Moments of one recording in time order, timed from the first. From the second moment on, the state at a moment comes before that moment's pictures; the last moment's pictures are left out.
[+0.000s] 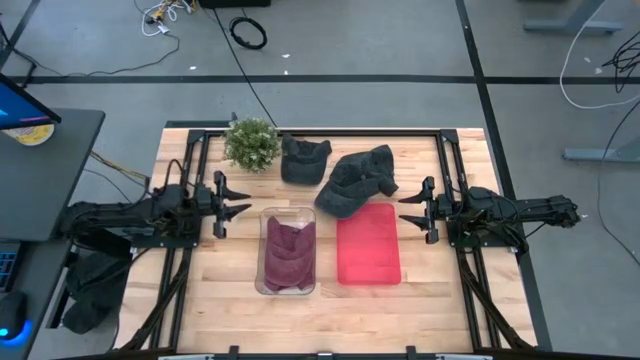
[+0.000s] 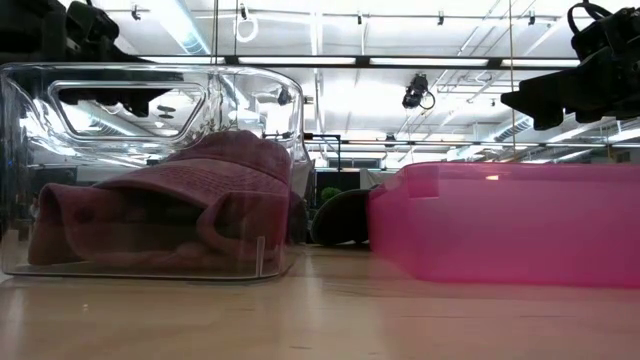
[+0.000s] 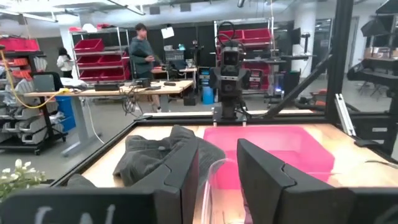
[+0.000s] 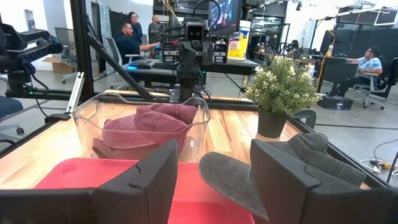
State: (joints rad) left arm 0.08 0.15 0.02 0.25 -0.05 0.05; right arm 0.06 0.03 0.02 0.03 0.08 -0.09
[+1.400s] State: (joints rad) left arm 0.08 0.15 0.01 0.04 -0.08 0.13; right arm 0.06 0.03 0.02 0.03 0.08 -0.09
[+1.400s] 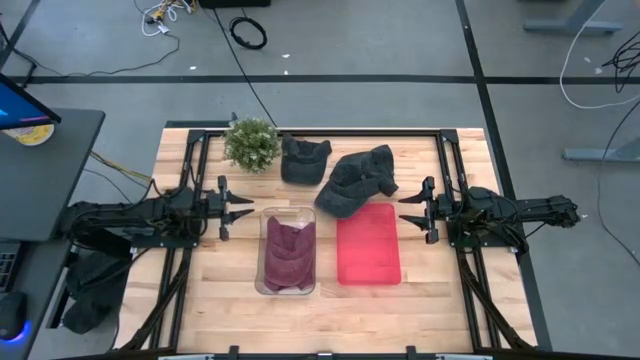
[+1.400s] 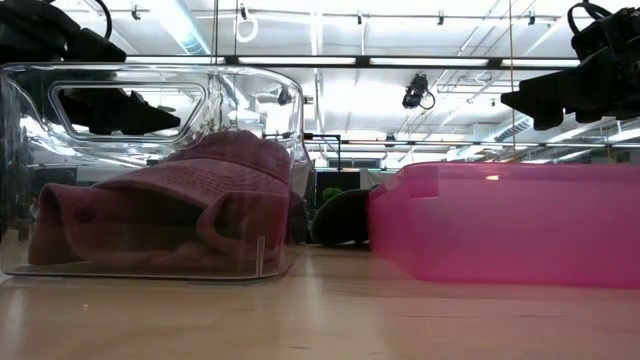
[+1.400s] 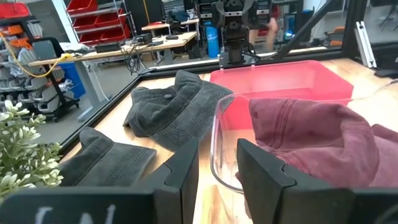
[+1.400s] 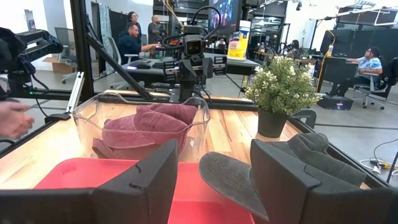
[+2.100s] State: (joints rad) left arm 0.08 0.15 0.01 0.05 -0.08 0.09; right arm 0.06 0.03 0.02 0.03 0.08 -0.09
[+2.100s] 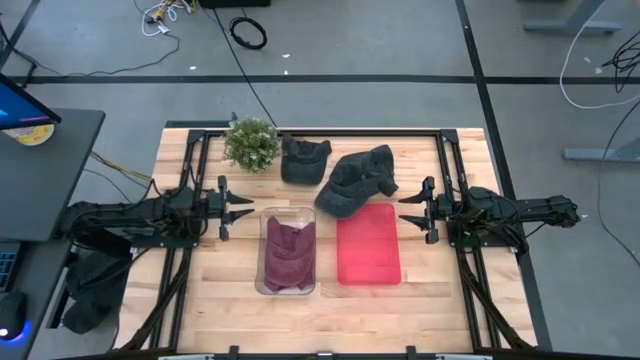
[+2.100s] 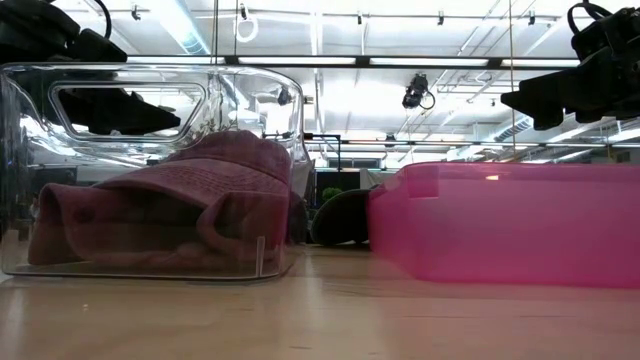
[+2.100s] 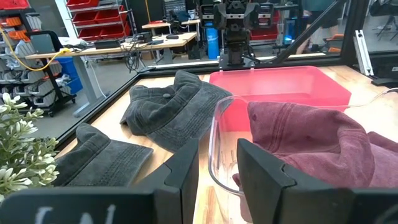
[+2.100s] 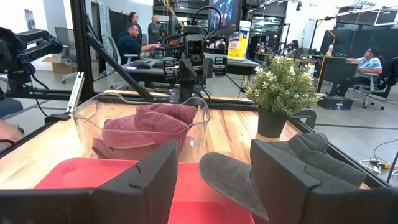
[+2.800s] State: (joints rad) left arm 0.08 0.15 0.01 0.05 -0.08 0.09; right arm 0.02 0.03 0.02 0.10 0.24 -0.37
